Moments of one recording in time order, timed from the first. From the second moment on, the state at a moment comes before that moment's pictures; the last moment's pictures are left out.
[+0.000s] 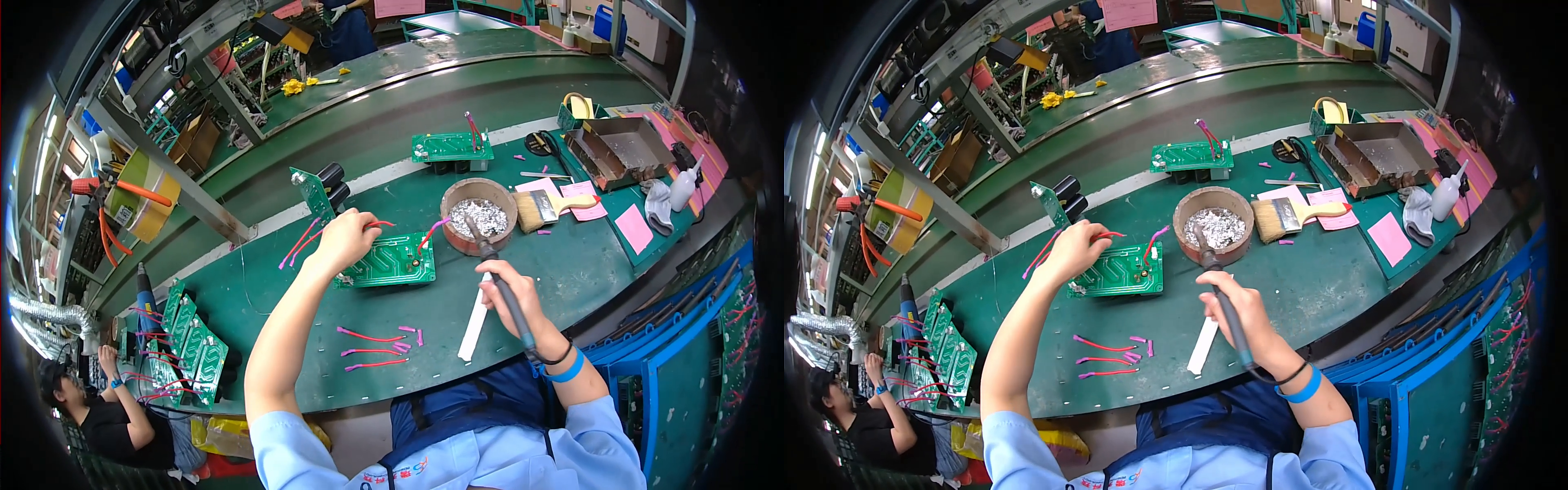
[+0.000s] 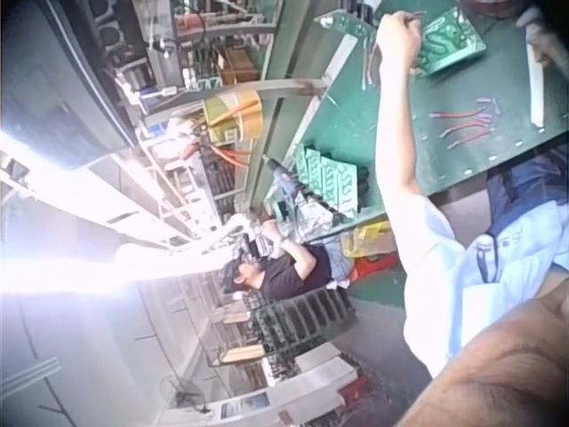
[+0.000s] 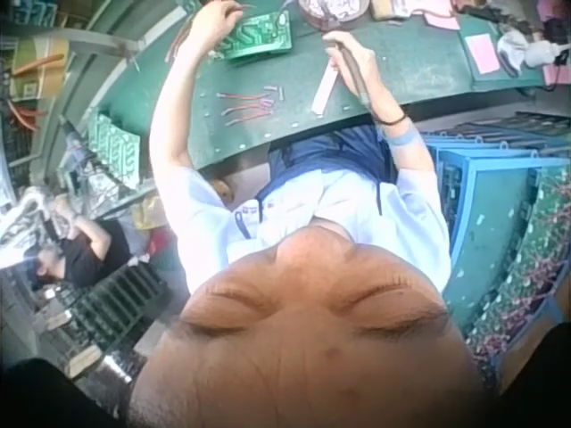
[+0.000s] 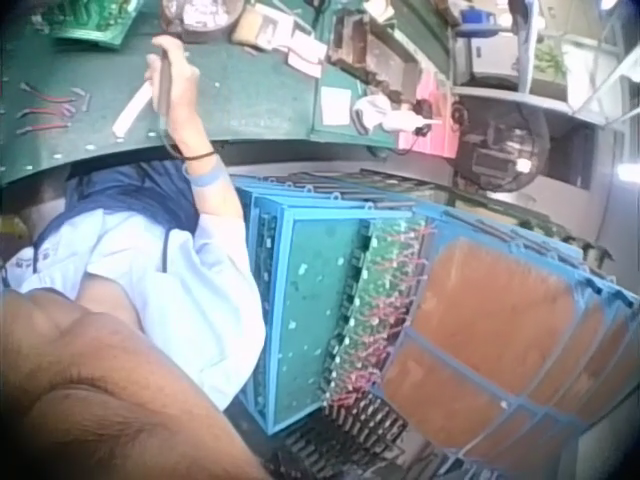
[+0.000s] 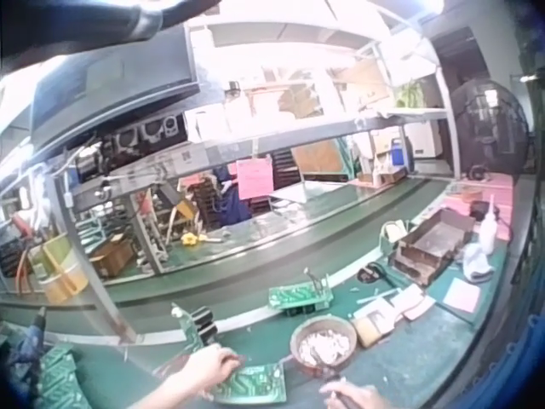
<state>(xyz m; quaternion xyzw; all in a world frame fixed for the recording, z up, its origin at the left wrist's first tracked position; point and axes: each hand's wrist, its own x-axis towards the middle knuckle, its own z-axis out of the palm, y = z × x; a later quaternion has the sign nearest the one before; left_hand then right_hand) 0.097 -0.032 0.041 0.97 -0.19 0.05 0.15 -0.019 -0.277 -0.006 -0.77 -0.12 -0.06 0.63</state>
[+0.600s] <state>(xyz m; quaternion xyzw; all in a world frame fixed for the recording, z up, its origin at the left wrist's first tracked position) 0.083 -0.003 0.045 0.82 -0.13 -0.16 0.54 0.008 -0.214 0.005 -0.73 -0.17 -0.22 0.63</state>
